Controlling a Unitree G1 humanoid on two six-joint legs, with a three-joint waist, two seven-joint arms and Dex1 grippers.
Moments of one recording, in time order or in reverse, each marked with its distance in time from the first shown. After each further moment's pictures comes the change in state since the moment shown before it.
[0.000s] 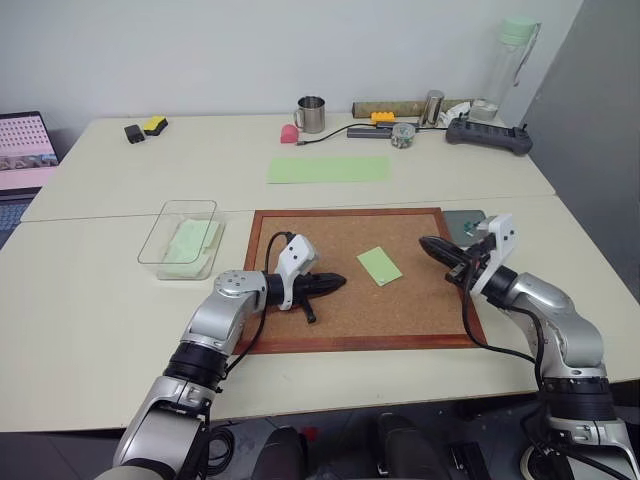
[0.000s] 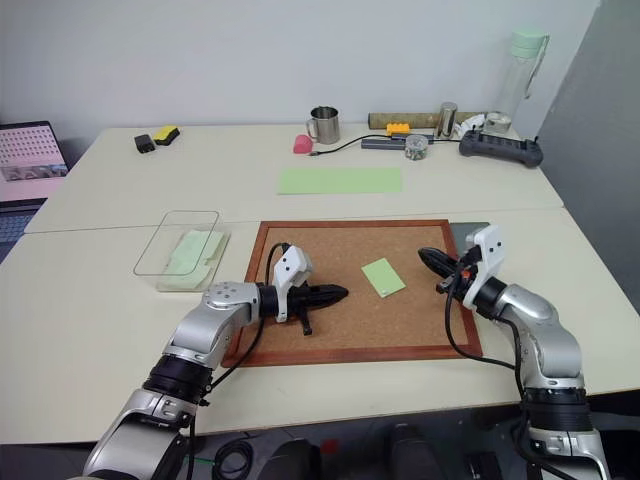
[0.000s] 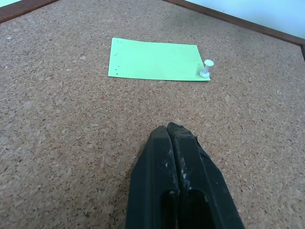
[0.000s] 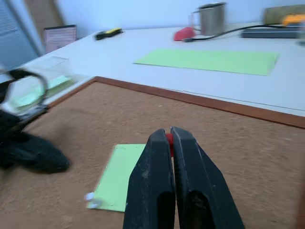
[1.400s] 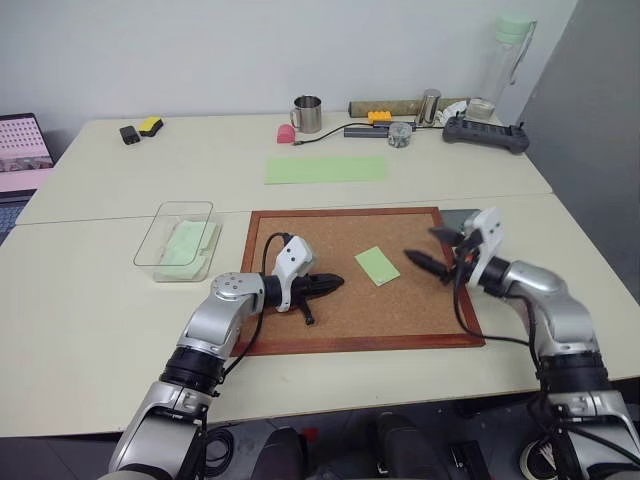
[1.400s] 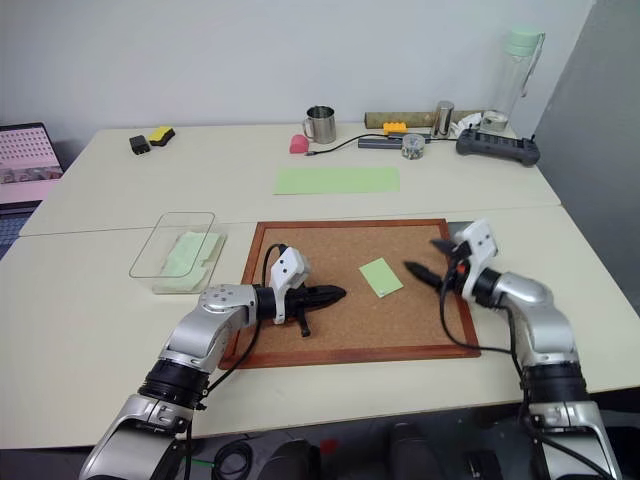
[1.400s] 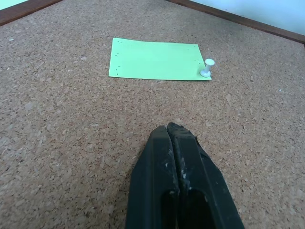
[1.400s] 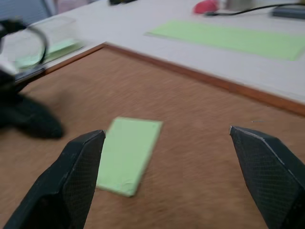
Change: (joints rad) left arm 0.026 0.011 0.002 -0.042 0.000 0.002 0.020; right arm -0.017 -0.048 0.177 0.041 -0.060 -0.055 0.200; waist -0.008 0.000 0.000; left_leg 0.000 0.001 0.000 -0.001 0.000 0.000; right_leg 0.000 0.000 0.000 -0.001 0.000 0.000
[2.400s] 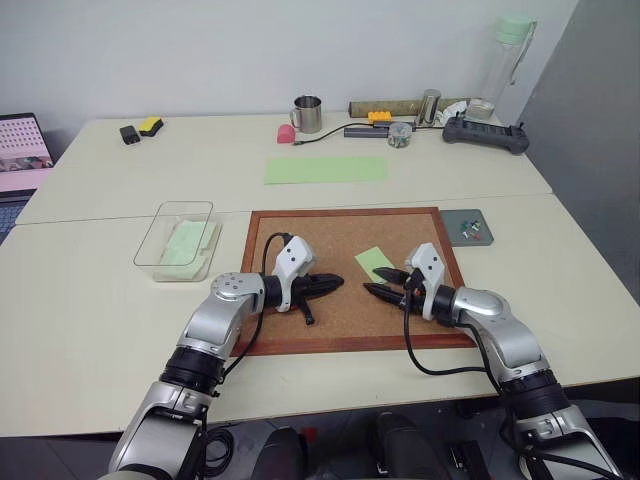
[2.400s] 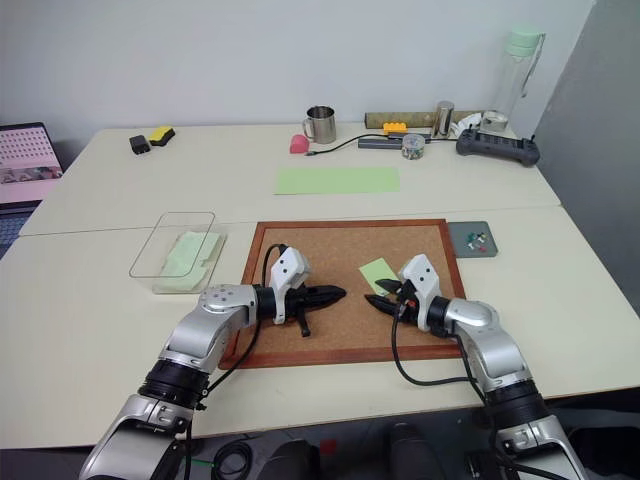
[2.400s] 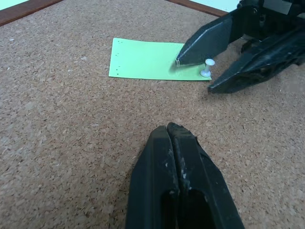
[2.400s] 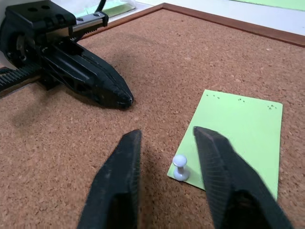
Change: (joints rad) left arm 0.003 0.000 0.000 -0.010 0.000 0.002 0.002; right arm 0.033 0.114 0.153 0.038 -0.130 -0.098 -0.034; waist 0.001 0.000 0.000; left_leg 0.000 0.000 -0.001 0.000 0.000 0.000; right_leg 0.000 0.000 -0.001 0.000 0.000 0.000
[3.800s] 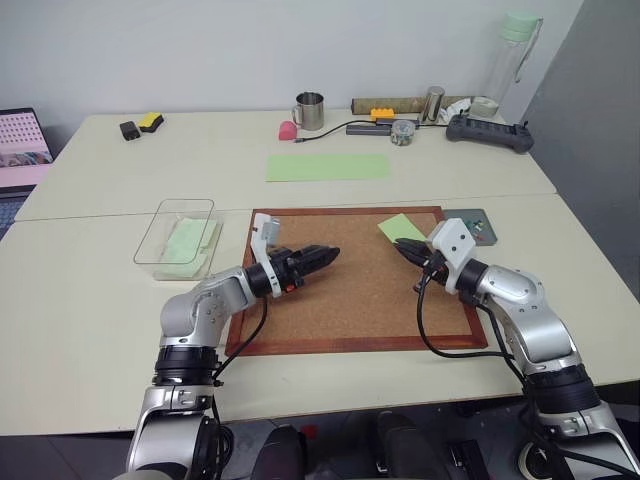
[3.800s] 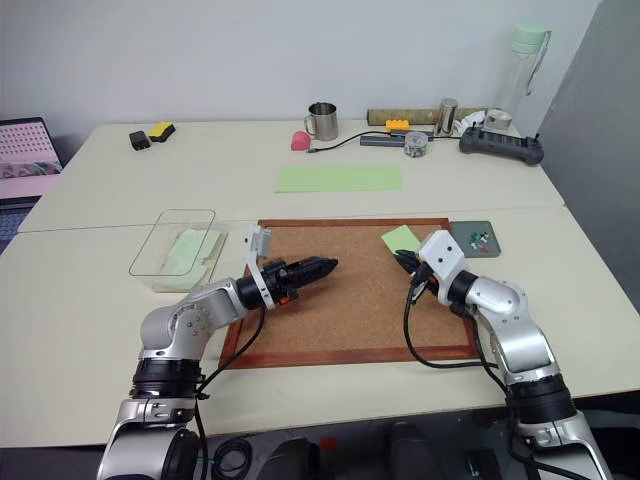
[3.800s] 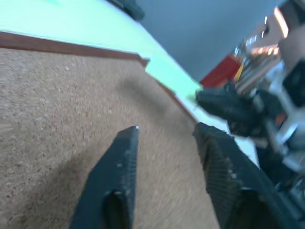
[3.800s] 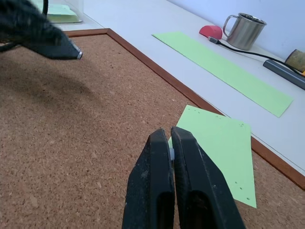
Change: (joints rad) left arm -0.023 -0.141 0.370 -0.109 -0.474 0.536 0.211; right arm -0.010 -0.090 -0.069 -0.175 -0.143 -0.083 -0.135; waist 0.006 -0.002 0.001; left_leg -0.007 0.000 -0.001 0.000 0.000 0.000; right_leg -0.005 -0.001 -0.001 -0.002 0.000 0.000
